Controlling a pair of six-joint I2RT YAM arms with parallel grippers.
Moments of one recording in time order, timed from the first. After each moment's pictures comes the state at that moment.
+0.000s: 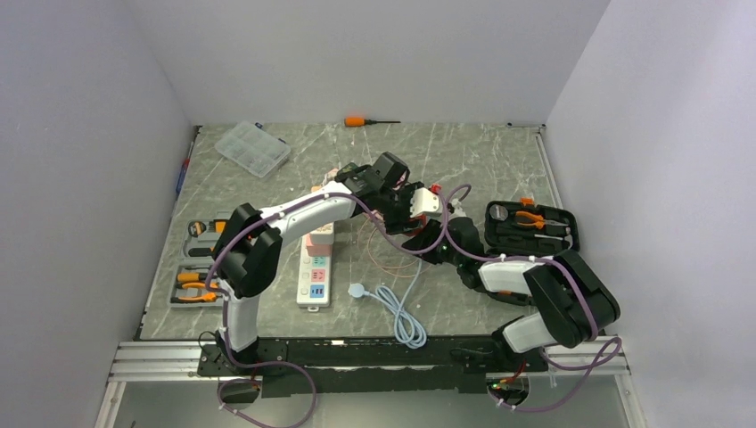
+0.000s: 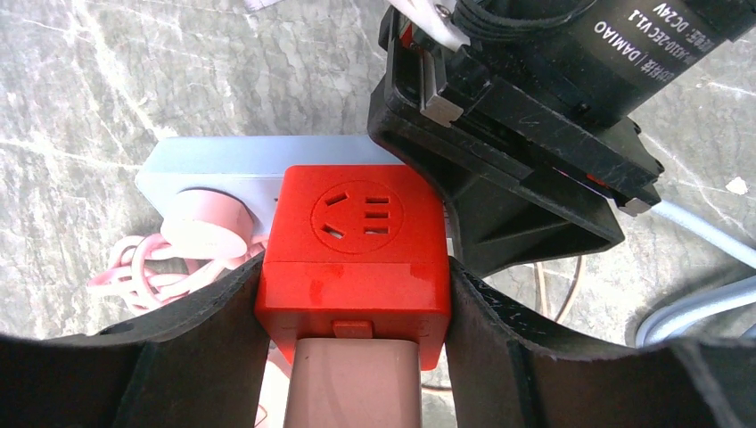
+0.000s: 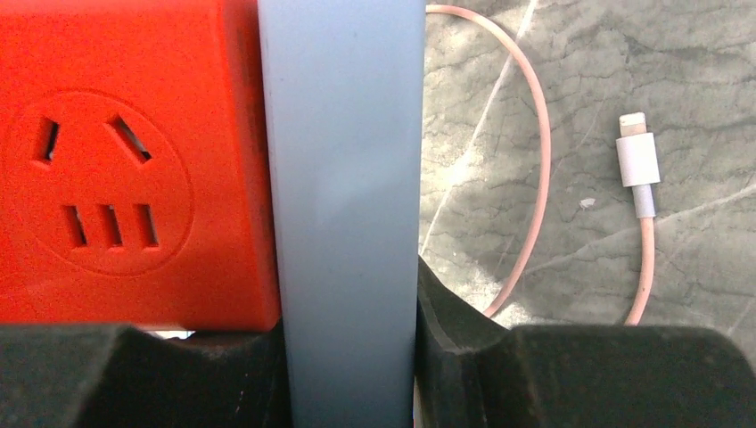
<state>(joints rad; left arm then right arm) -0.81 1.94 1.58 -0.47 0.43 0.74 0.47 1.44 0.36 0.54 -0.20 0.86</state>
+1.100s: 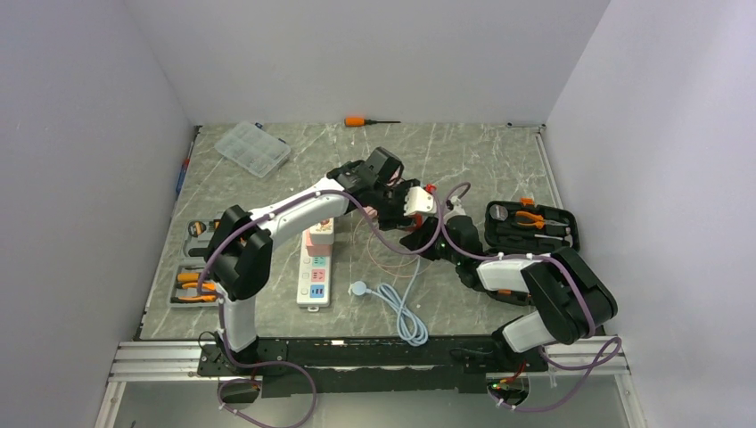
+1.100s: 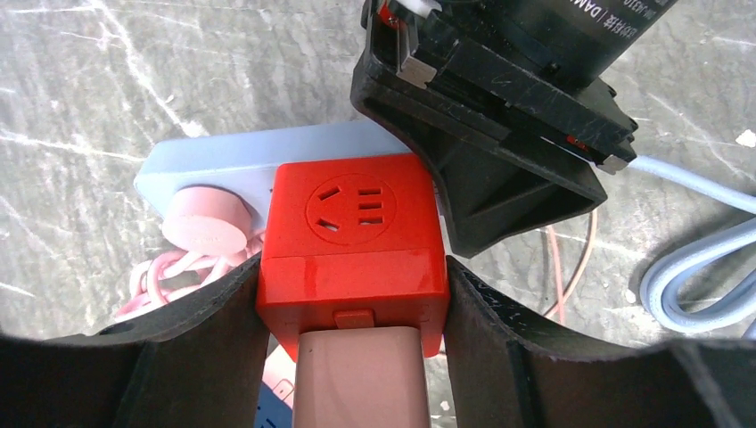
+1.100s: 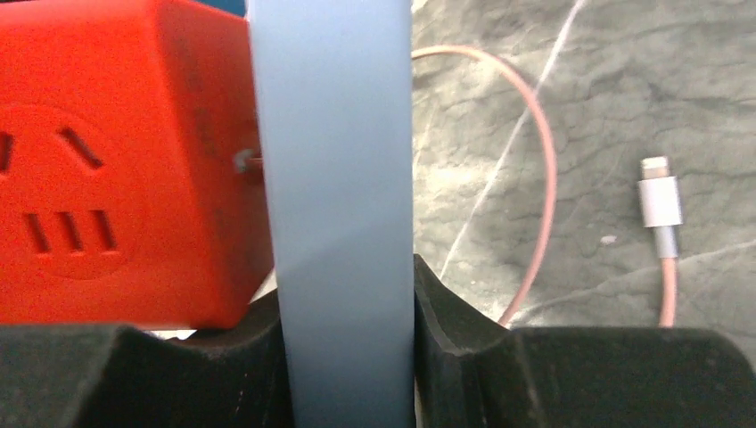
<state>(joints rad) -0.78 1.89 1.57 -0.52 0.44 0.84 0.47 1.46 0.37 0.58 -0.20 0.84</state>
